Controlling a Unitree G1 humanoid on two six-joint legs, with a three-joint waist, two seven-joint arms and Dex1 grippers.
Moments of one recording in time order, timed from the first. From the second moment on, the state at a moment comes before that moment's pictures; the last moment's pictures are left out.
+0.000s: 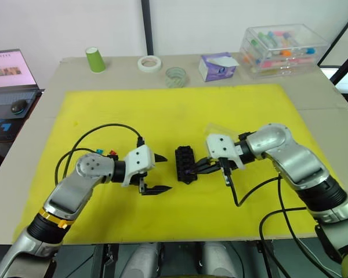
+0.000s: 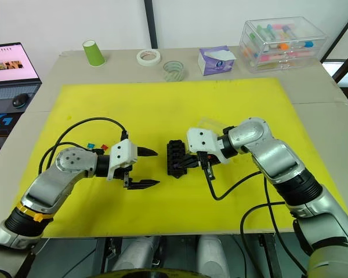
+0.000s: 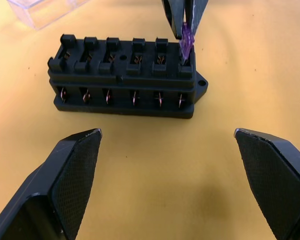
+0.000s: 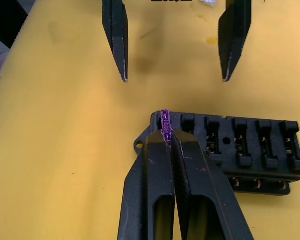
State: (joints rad) left arm -0.35 0.67 -0.26 -0.28 -0.26 0.38 -1.05; right arm -0.66 -0.77 0.39 -0.19 0.26 0.47 1.31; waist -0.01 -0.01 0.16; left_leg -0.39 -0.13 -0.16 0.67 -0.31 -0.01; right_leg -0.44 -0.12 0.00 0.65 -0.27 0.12
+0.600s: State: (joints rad) left arm -0.36 0.65 -0.26 -0.27 -0.25 0.38 -1.04; right arm -0.67 -0.77 0.42 -0.22 0.21 0.53 1.31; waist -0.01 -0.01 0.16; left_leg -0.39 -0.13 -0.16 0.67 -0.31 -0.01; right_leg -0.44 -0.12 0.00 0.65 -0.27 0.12
